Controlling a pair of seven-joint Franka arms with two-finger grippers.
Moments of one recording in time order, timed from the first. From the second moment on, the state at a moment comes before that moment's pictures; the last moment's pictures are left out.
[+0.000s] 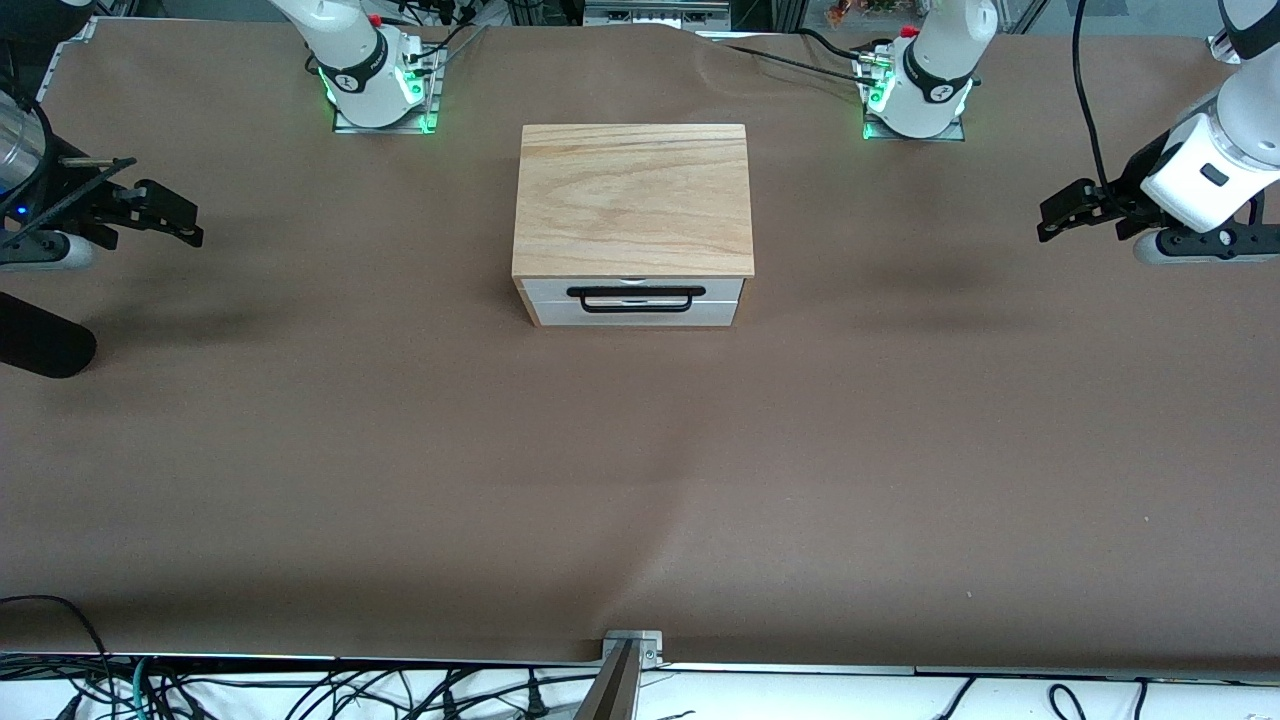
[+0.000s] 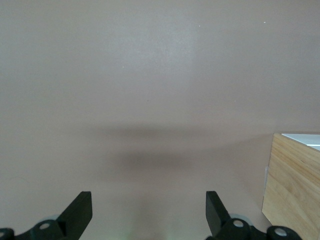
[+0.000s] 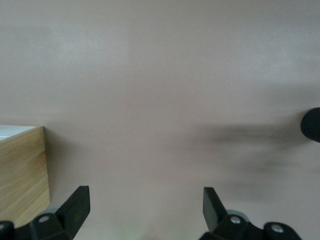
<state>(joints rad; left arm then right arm) 0.10 -0.11 -0.10 -1.86 -0.04 1.64 -0.06 -0.06 -0.01 0.07 -1.68 -0.01 1.60 -0.03</state>
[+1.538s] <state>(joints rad) 0.10 0.00 -0.11 -2.01 -0.17 2.01 -0.06 -0.03 0.19 0.08 -1.68 0.39 1.56 -0.04</state>
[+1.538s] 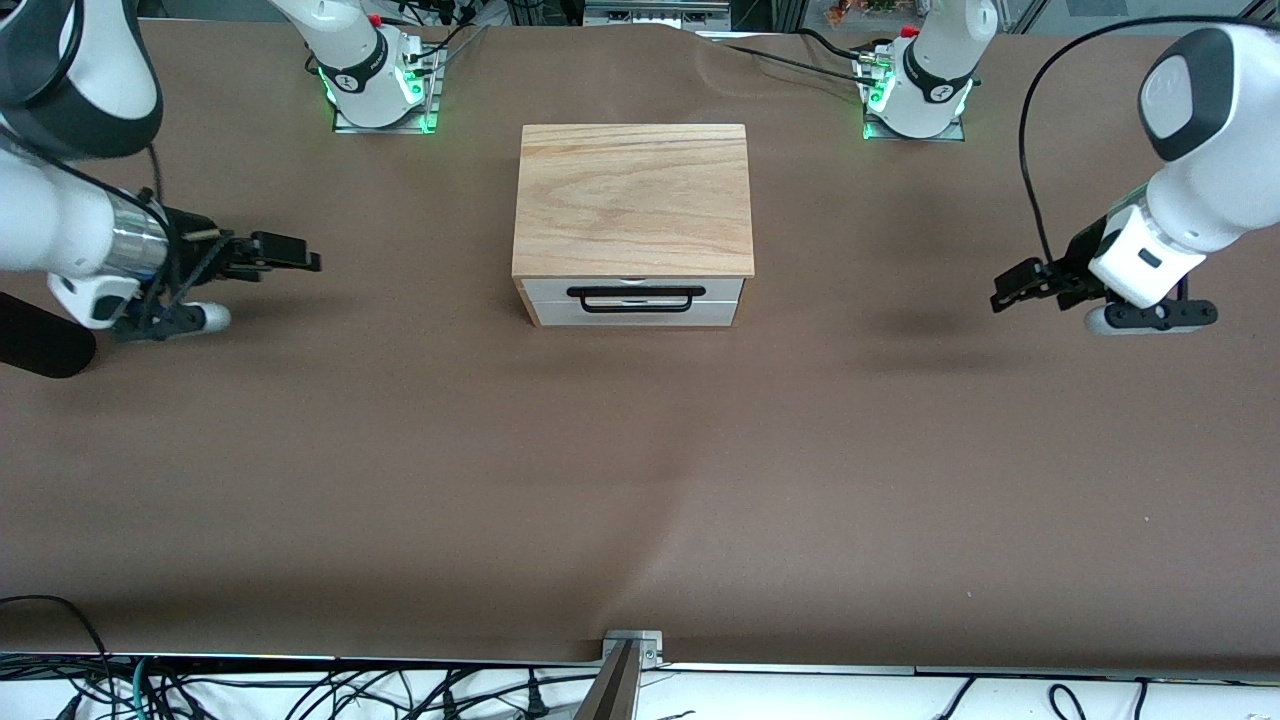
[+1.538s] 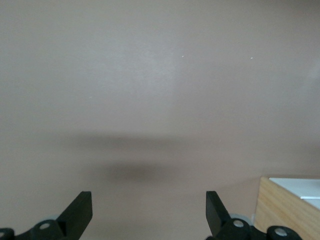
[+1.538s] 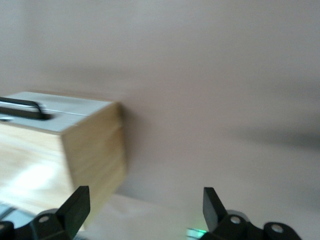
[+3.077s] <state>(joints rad) 0.03 0.50 -0.17 -2.02 -1.52 1.92 1.21 0.24 0.61 0.10 -1.97 1.70 1.82 -1.16</state>
